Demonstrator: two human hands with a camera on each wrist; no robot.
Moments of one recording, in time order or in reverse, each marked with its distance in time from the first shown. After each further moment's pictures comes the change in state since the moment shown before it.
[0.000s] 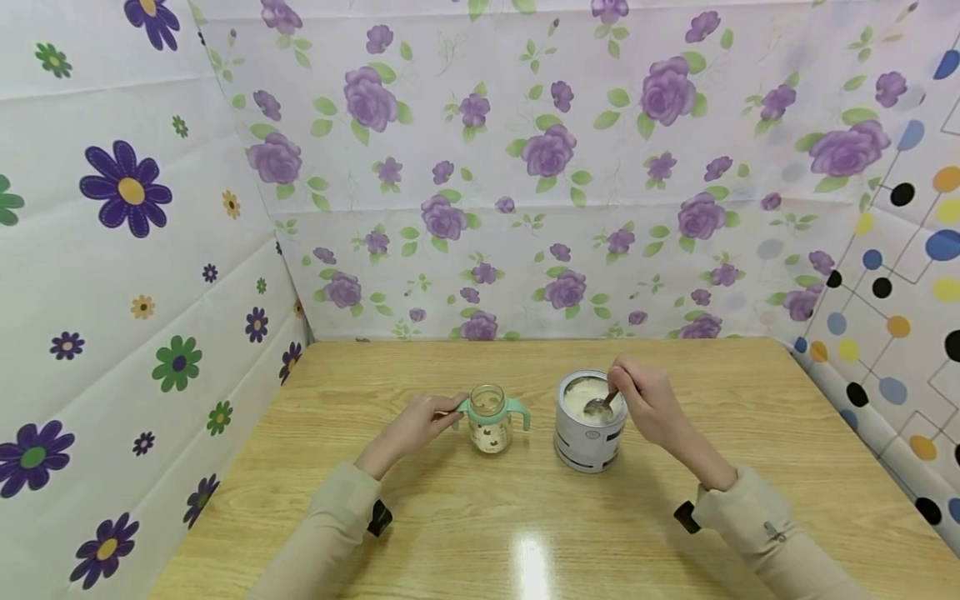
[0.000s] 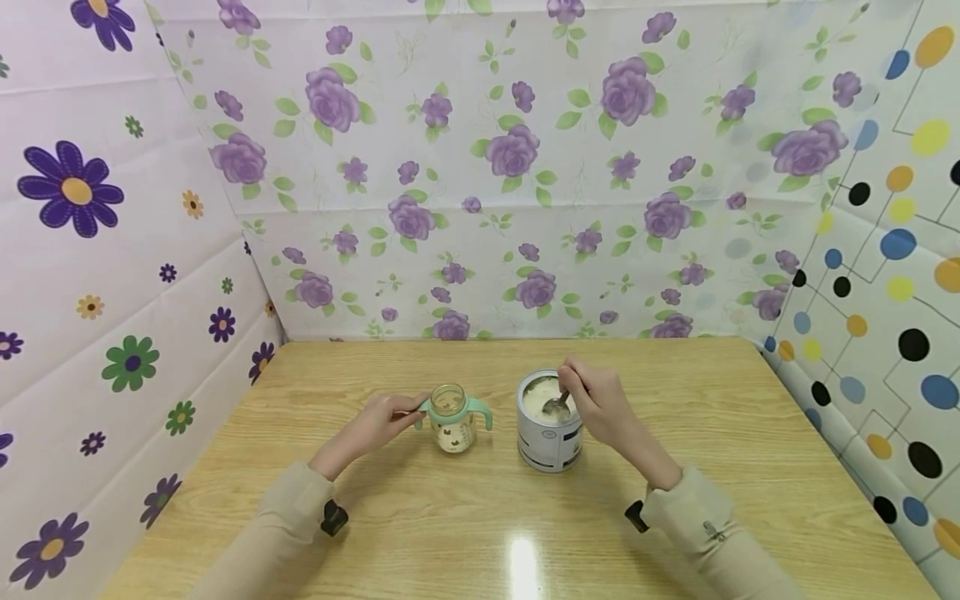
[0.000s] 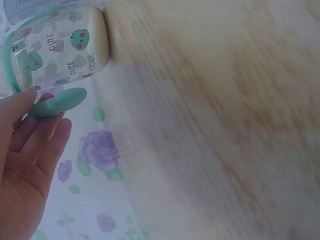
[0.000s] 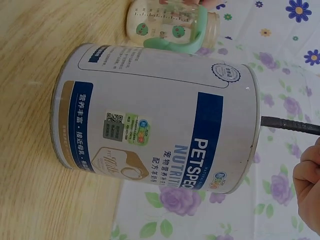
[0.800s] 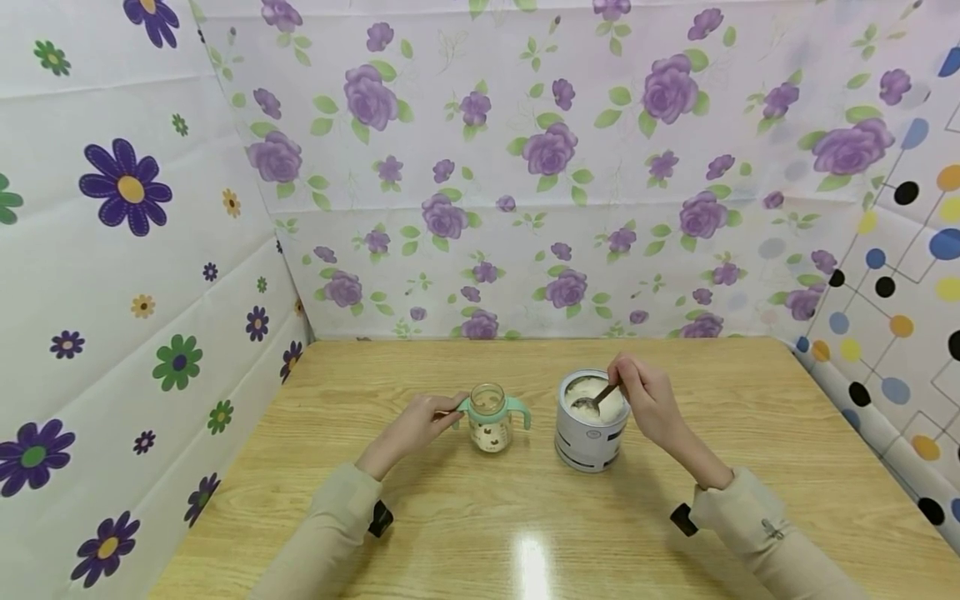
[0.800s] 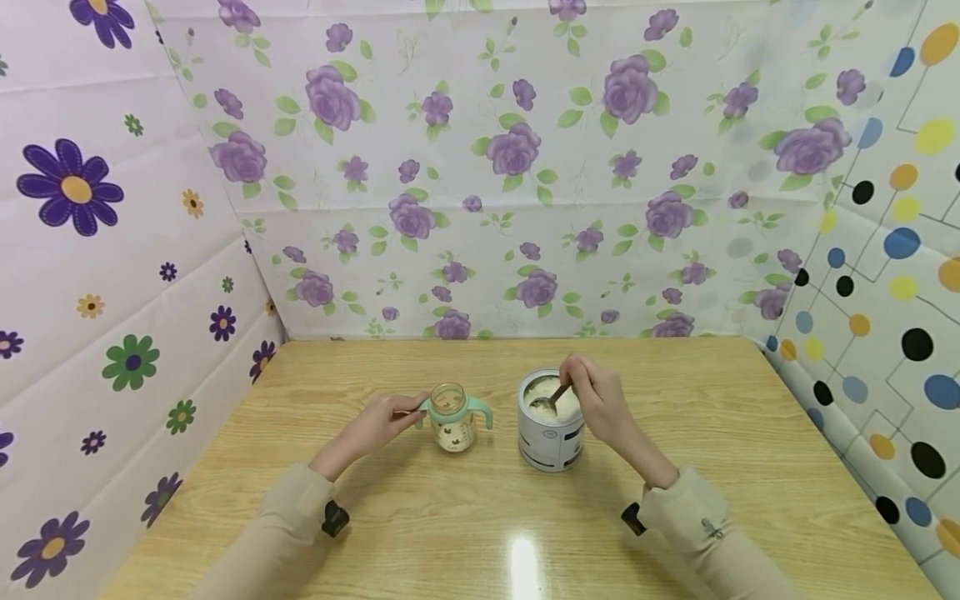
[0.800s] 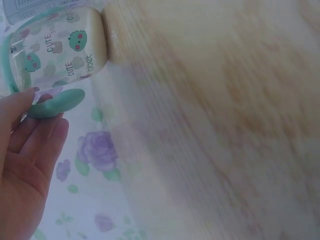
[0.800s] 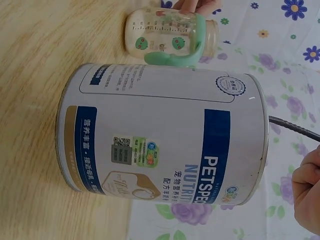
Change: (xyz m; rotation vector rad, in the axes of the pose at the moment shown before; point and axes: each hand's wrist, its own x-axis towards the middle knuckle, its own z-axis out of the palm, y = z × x) left_hand -0.002 0.000 0.001 -0.013 0.008 -0.030; right_hand 0.011 -0.030 -0.001 0.152 0.034 0.176
